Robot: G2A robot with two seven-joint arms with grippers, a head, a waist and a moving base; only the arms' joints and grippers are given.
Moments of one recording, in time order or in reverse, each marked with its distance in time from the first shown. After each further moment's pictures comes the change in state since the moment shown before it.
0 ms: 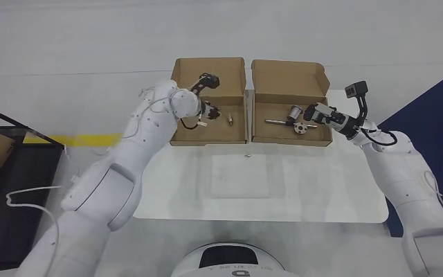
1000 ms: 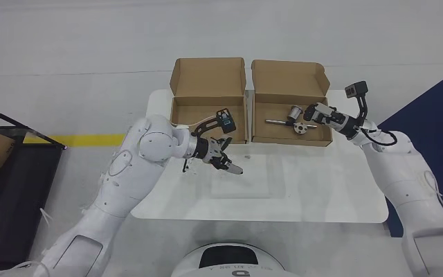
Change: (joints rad) left arm 0.565 0.257 -0.275 -1.053 -0.215 -0.224 -0.393; right arm 0.000 0.000 0.000 0.000 0.000 0.000 0.000
